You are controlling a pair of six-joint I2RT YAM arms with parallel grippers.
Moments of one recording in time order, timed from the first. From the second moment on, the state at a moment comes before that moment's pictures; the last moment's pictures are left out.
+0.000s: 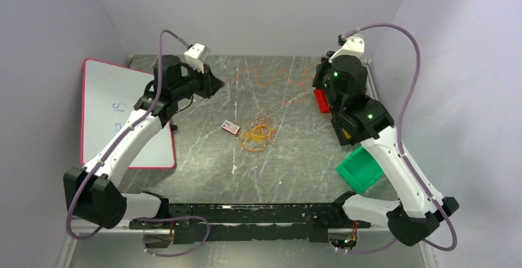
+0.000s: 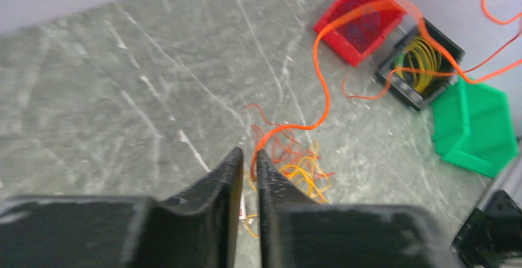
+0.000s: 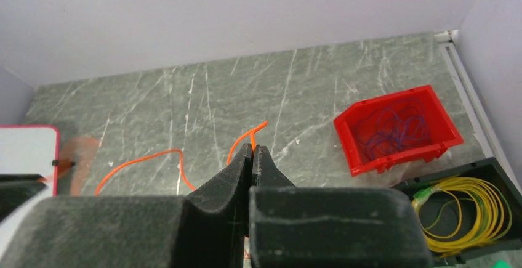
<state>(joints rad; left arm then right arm) -0.34 1.27 1.14 -0.13 0.37 -0.17 0.58 1.16 1.44 -0.50 0.53 0.28</state>
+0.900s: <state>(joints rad) -0.43 1.40 1.20 -0.10 0.52 -0.15 0.58 1.03 1.47 -0.89 1.17 0.77</state>
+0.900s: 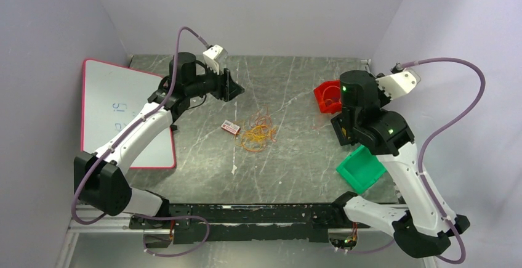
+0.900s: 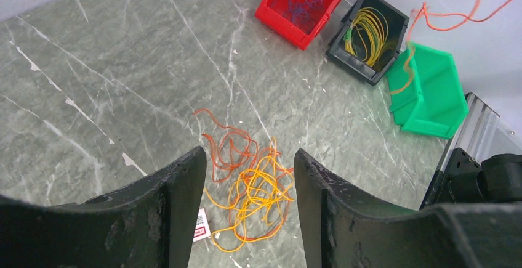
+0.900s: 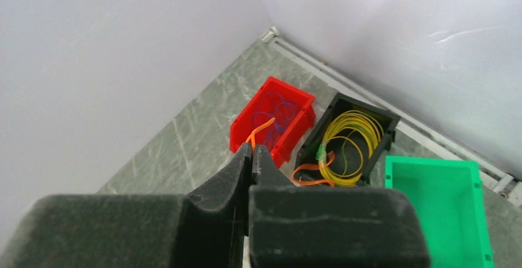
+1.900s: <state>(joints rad) -0.61 1.57 1.32 -0.10 0.51 -0.14 0.47 0.70 1.36 -0.68 1.14 0.52</state>
